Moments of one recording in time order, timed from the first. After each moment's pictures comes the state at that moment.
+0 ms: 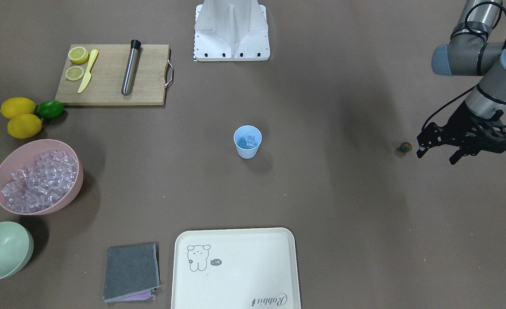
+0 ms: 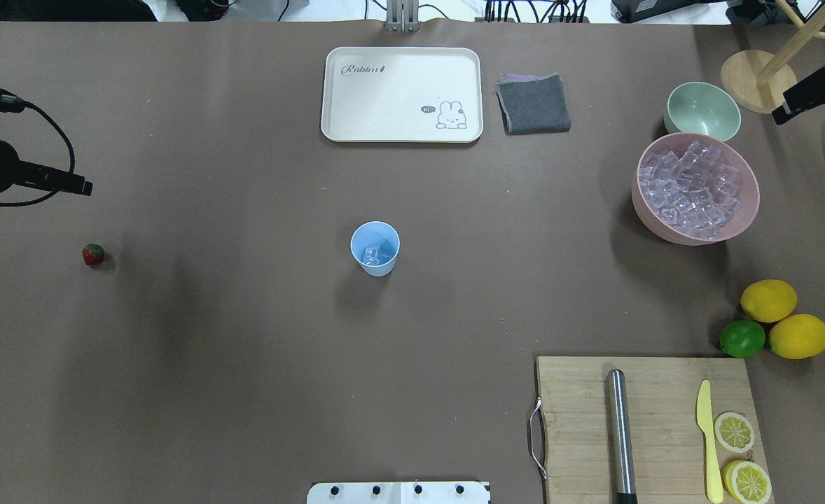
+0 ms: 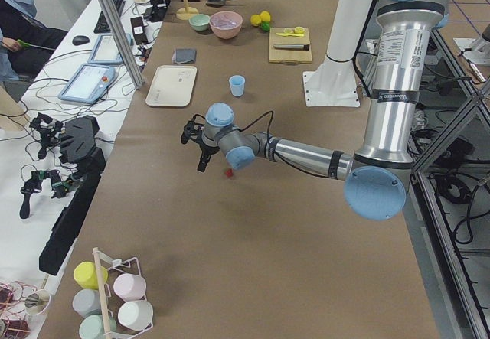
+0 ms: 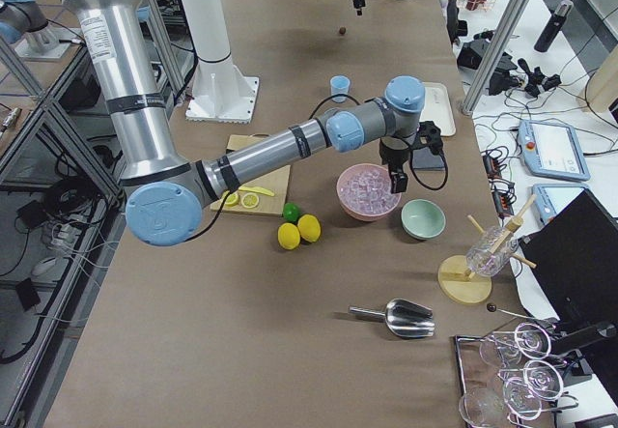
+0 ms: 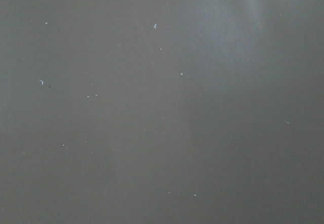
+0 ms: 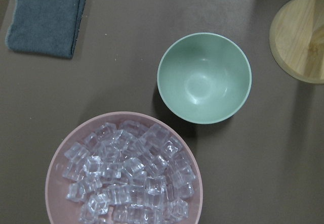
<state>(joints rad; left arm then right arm) -1.02 -1.66 -1.62 -2.29 -2.08 -0.71 1.32 -1.35 1.77 -1.58 2.36 0.24</state>
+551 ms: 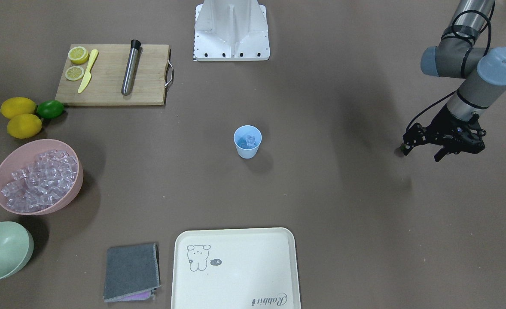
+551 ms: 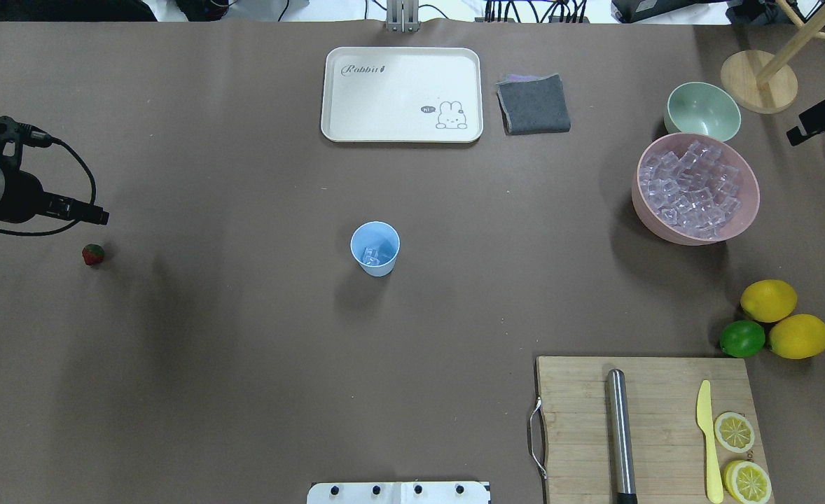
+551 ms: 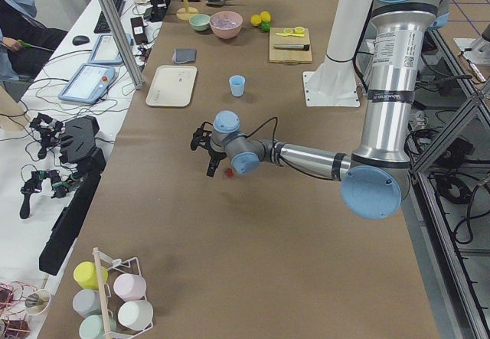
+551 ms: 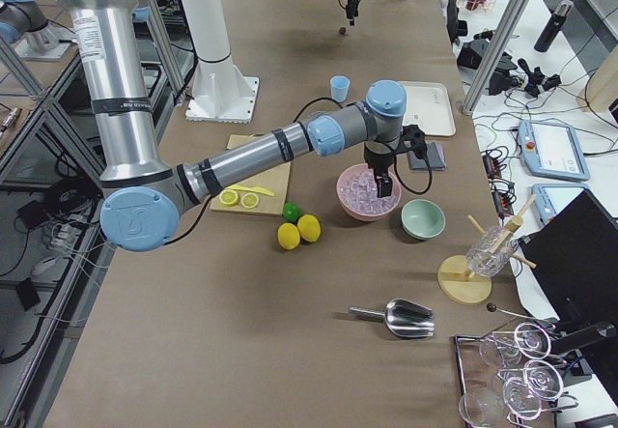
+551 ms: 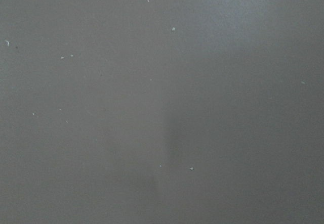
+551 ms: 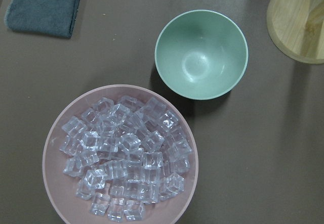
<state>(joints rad) -0.94 -1.64 -1.58 -2.32 -2.06 -0.74 1.32 -1.41 1.83 -1.58 2.35 0.24</state>
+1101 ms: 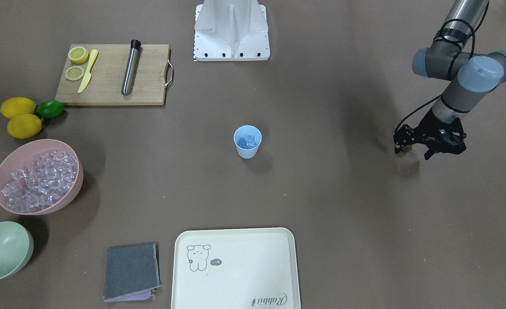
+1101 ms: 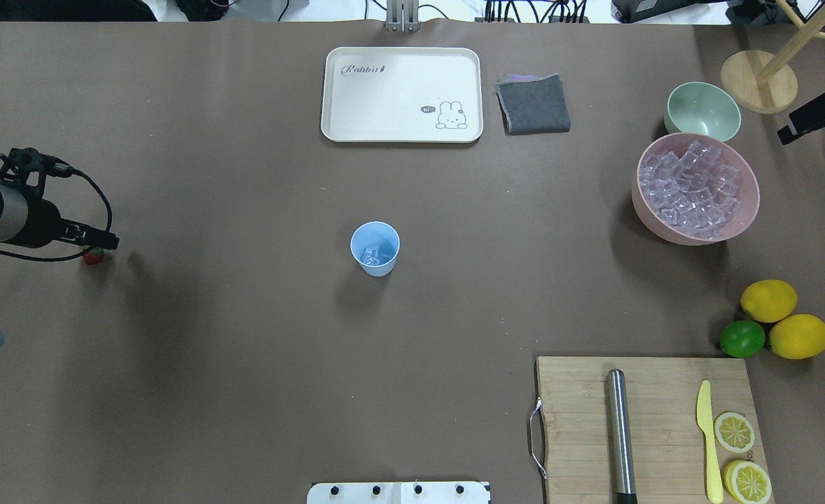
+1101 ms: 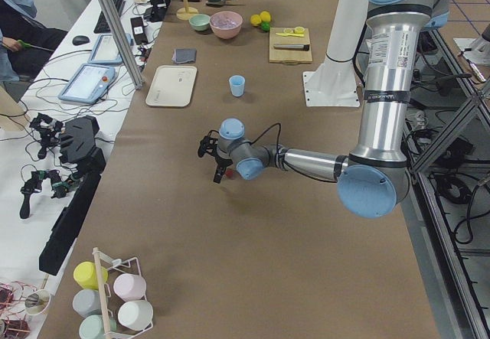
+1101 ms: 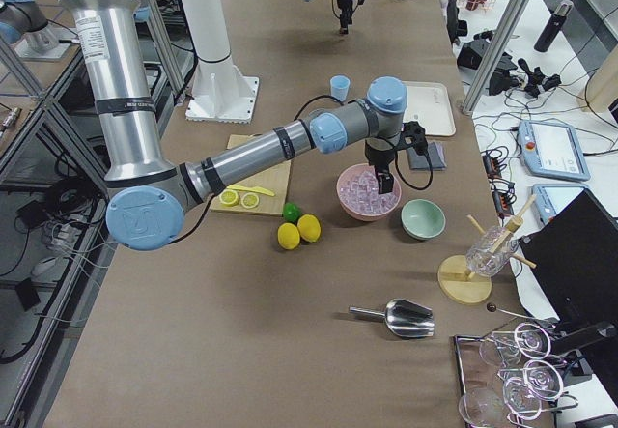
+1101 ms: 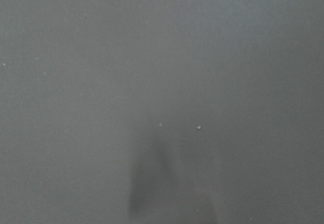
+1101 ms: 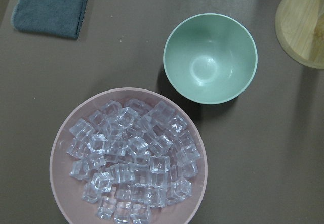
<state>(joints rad) -0.87 -1.62 -1.54 -2.35 -2.01 -0.74 1.30 -1.39 1.83 -1.57 2.35 0.25</state>
